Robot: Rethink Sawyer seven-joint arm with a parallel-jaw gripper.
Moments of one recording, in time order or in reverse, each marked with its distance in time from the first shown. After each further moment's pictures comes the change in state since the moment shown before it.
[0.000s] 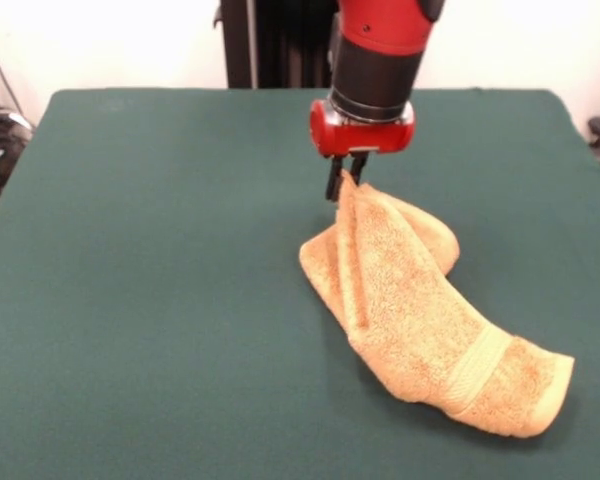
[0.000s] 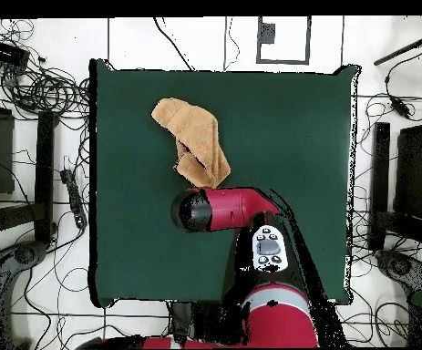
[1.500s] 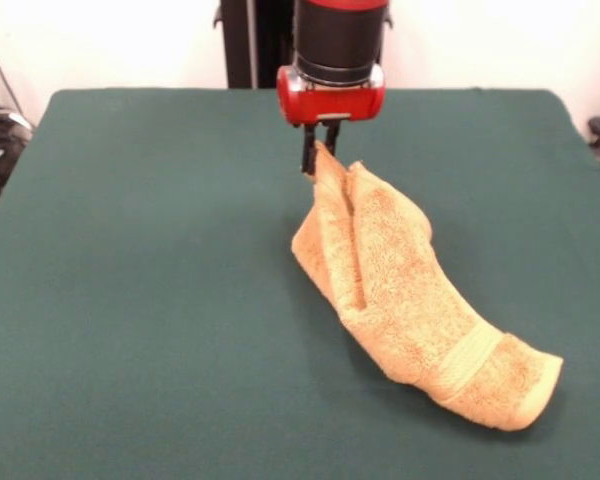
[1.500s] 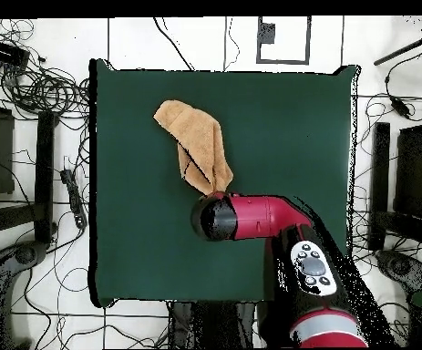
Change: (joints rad) arm -0.167 -0.114 0.122 0.107 -0.070 0.013 0.000
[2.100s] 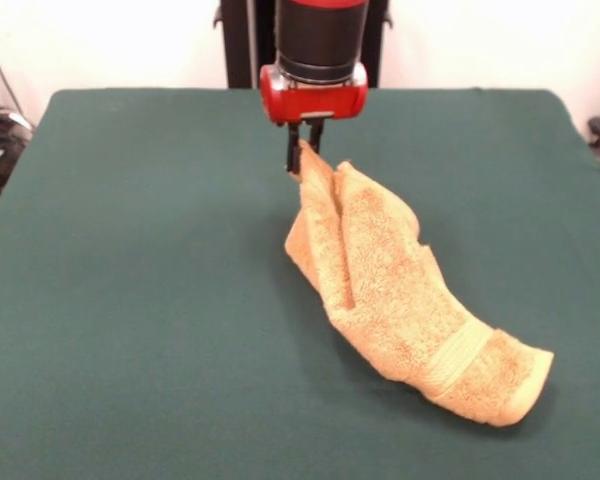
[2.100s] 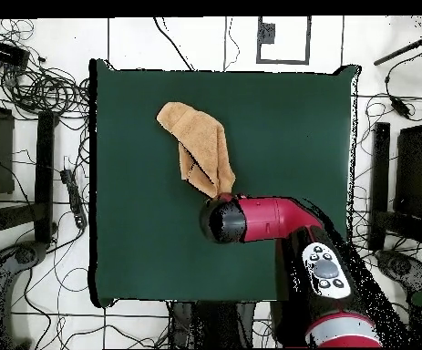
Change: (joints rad) arm -0.056 -0.011 0.039 0.009 -0.062 0.000 0.000
